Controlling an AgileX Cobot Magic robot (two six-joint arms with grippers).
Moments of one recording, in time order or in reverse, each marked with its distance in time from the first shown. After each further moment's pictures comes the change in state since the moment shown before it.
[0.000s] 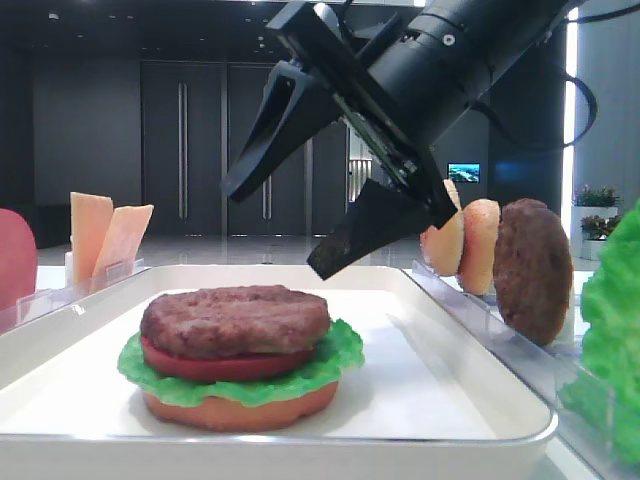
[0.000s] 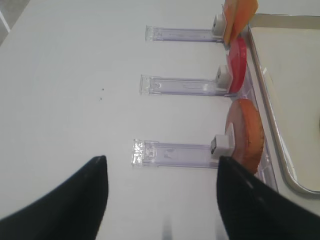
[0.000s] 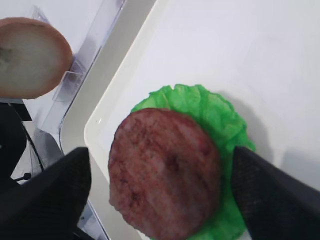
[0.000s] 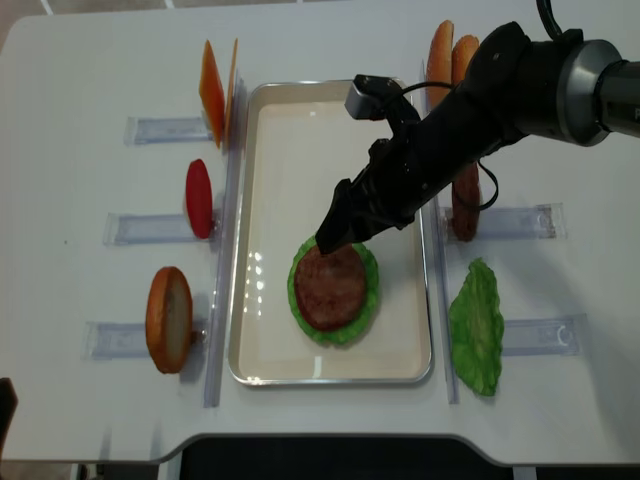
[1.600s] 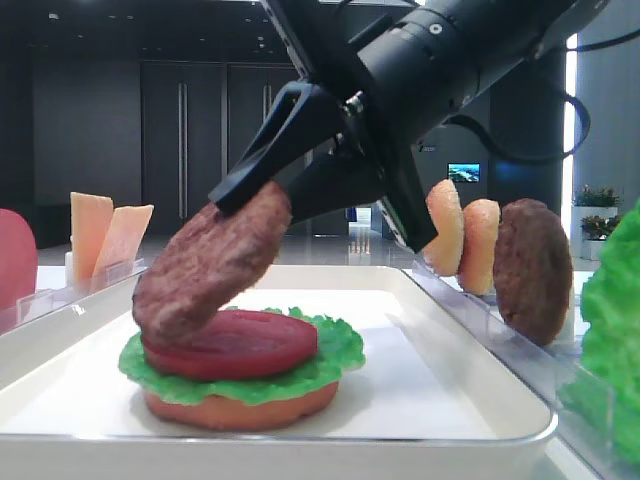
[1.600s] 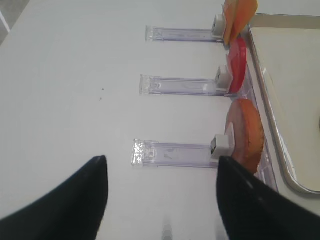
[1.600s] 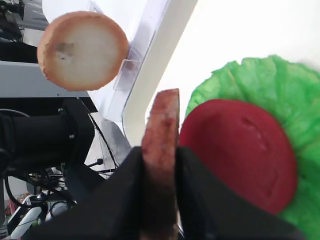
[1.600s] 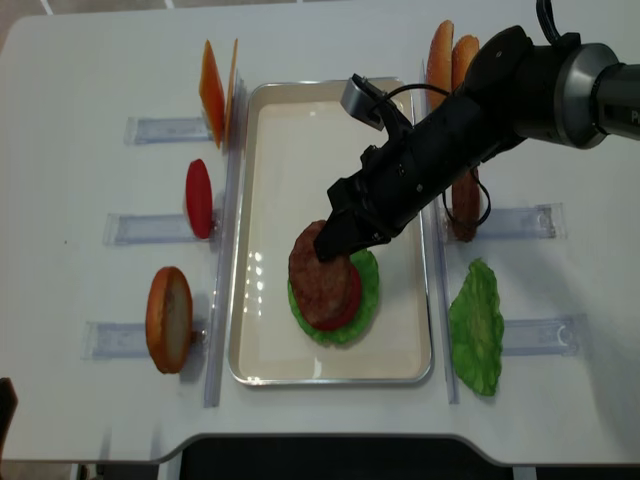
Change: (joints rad) left arm 0.000 0.000 0.000 0.000 0.000 0.000; right arm 0.000 0.032 0.006 0.148 0.147 0.028
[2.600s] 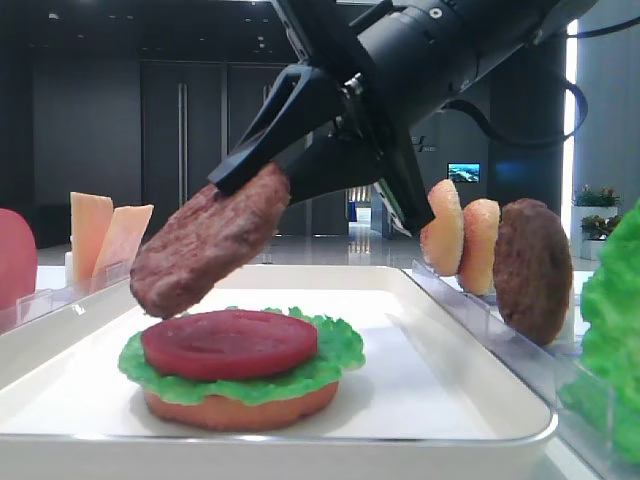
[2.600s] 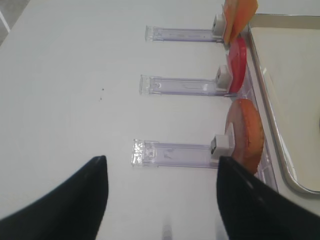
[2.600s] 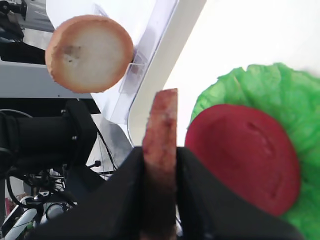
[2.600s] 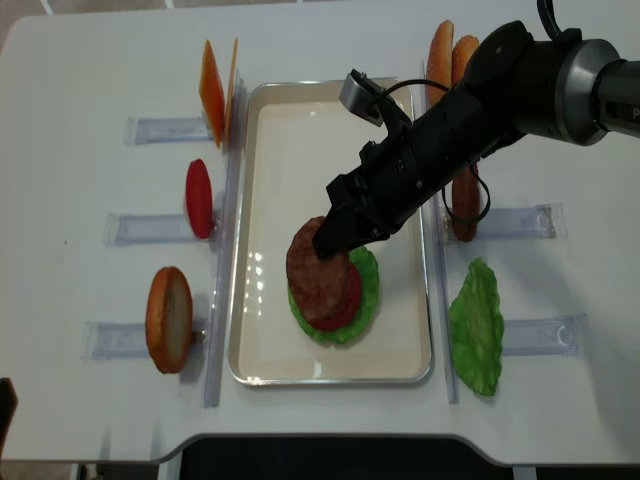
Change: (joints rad) left arm 0.000 0.000 0.000 0.000 0.000 0.000; right arm 0.000 -0.014 -0.011 -0.005 0.005 0.005
